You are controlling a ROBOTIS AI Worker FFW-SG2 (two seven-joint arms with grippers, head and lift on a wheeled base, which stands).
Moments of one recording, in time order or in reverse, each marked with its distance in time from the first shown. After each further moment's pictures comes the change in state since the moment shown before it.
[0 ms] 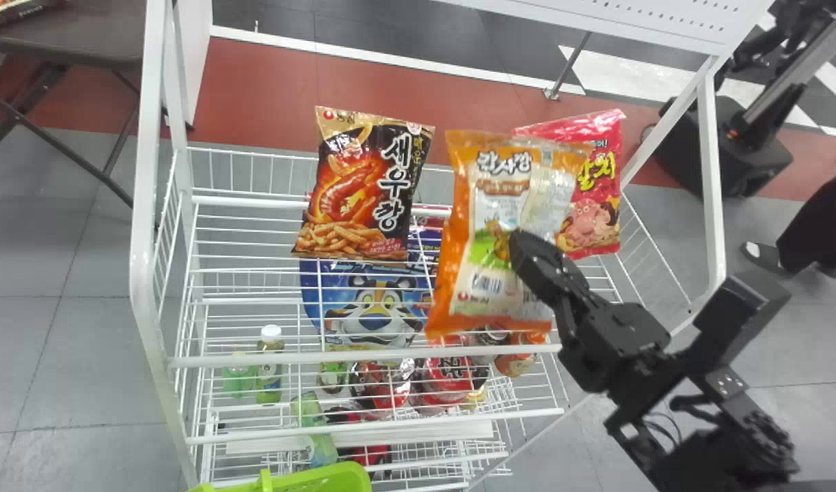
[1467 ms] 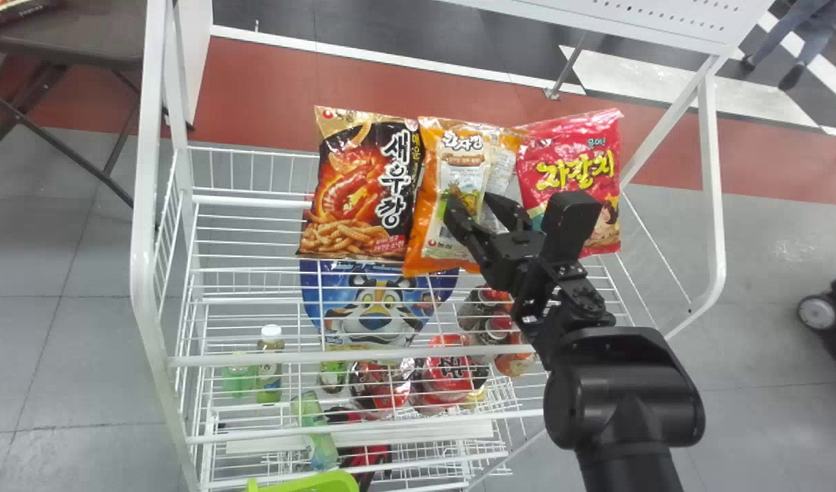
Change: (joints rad) left arm -0.006 0.003 0.021 0.035 -0.004 0.005 -0.021; right arm -0.559 -0.010 0.197 0.674 0.314 -0.168 -0.116
